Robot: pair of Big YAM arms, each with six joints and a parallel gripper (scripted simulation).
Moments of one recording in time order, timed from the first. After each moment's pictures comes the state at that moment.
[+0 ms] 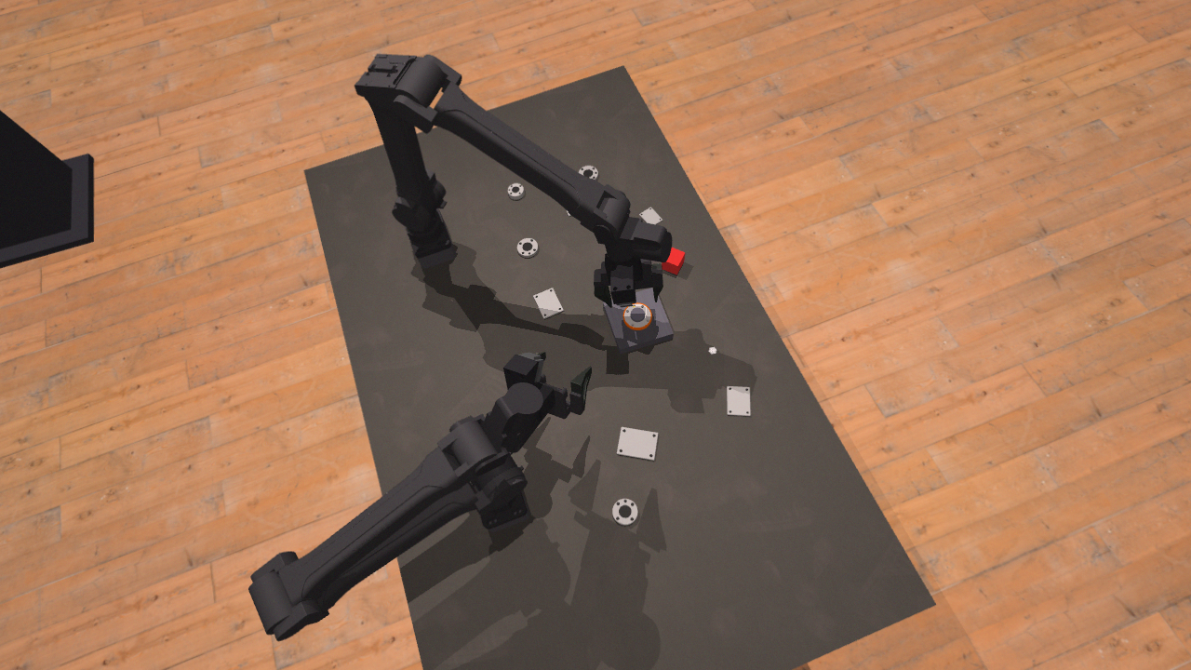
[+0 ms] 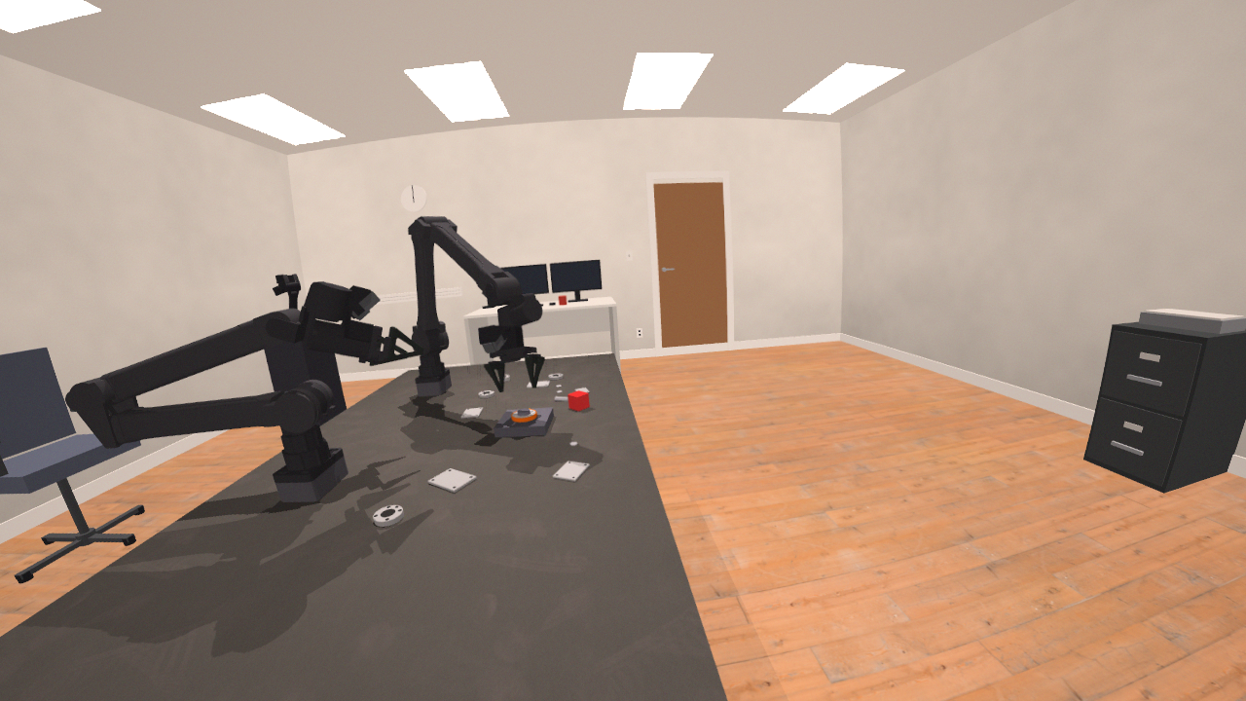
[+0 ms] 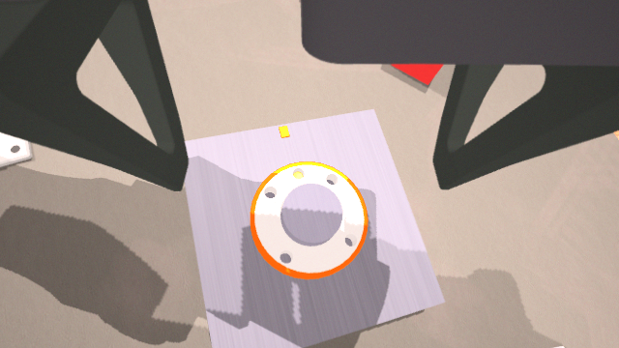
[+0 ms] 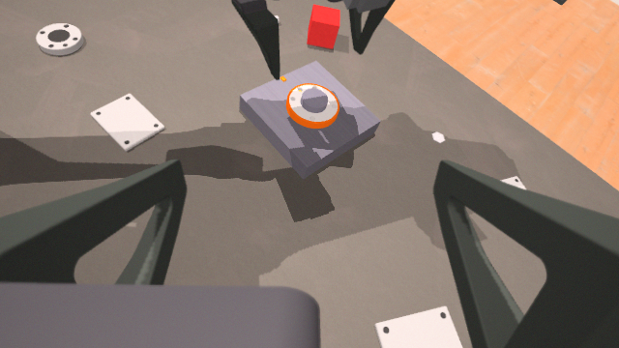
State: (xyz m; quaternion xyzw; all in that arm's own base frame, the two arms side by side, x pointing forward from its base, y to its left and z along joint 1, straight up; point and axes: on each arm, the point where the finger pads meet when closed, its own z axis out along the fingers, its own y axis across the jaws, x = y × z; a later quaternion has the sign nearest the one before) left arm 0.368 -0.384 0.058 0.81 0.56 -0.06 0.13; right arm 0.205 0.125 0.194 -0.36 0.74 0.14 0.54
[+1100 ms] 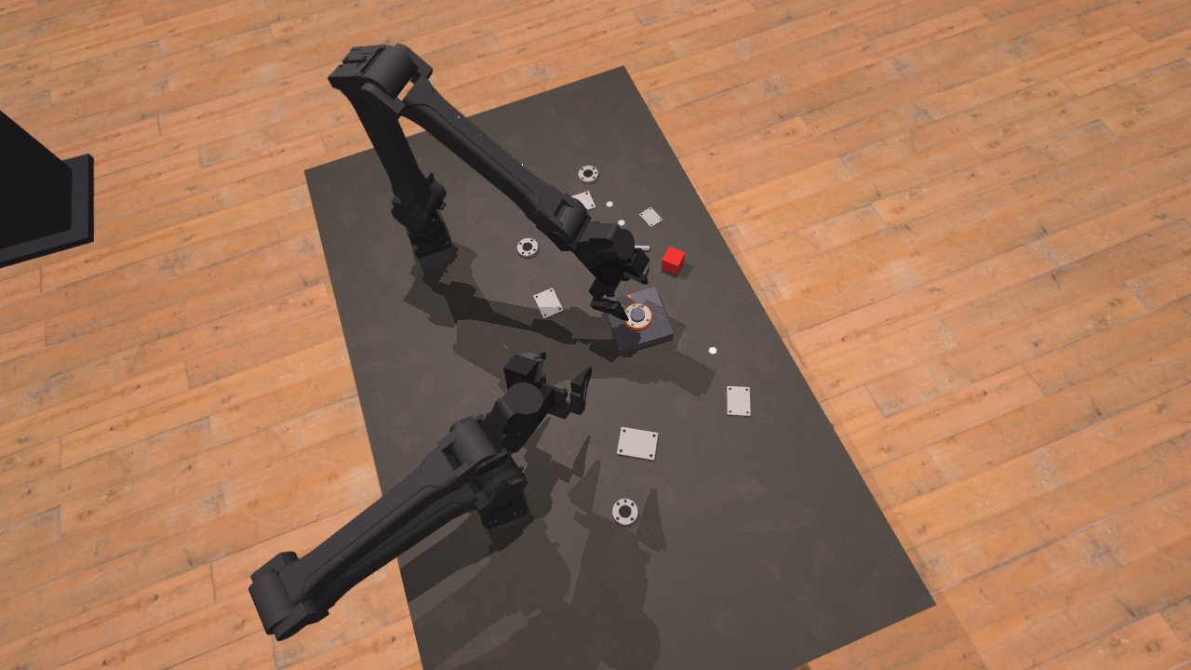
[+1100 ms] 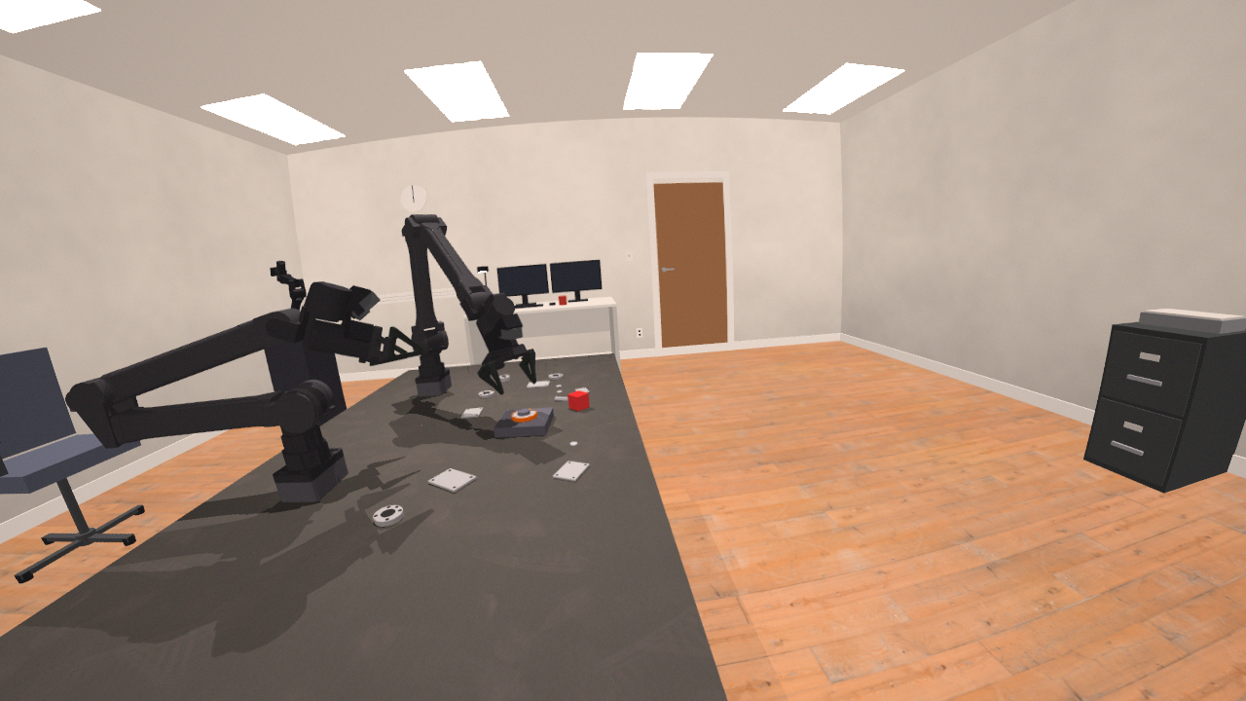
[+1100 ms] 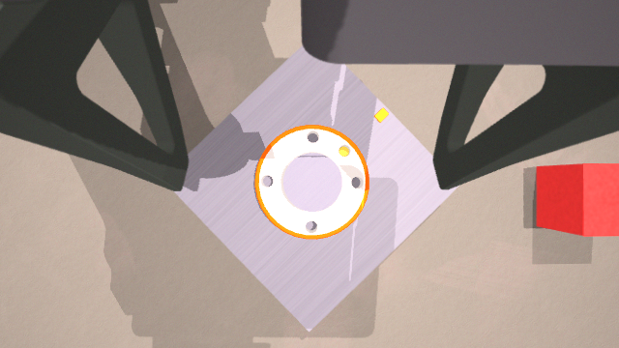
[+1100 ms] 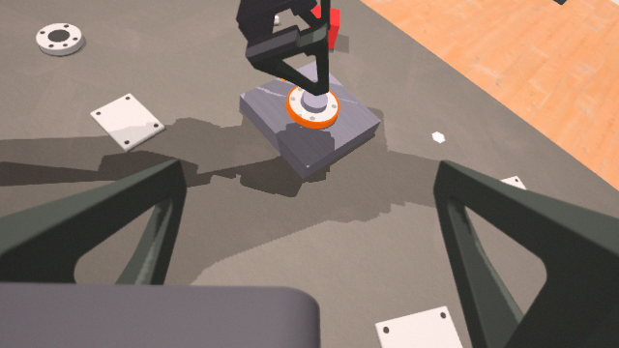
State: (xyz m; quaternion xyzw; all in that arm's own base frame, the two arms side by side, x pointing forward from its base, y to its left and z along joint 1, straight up) left arm 0.370 -0.384 0.060 0.39 0.87 -0.12 0.28; right arm 0.205 0.125 0.194 -0.36 0.74 0.14 0.54
